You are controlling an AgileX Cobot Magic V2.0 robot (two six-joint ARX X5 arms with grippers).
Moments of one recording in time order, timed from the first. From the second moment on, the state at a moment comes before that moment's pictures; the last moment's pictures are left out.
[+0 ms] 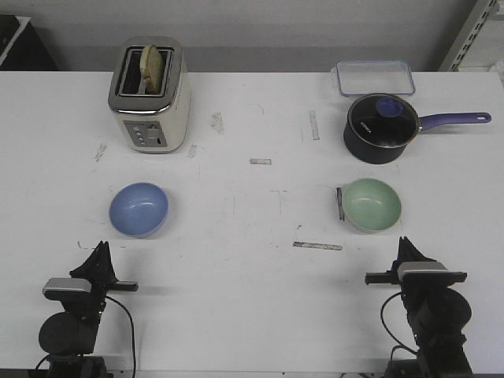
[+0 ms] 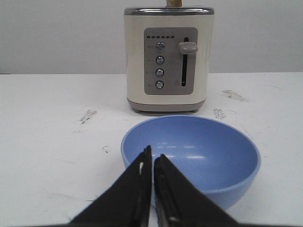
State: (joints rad) left arm -0.04 0.01 0.03 0.11 -0.03 0.00; right arm 0.04 0.36 0.36 -0.26 0.06 -0.04
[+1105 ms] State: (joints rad) left arm -0.04 0.01 0.03 0.11 -0.03 0.00; right arm -0.21 1.41 1.20 -0.88 -0.16 0.15
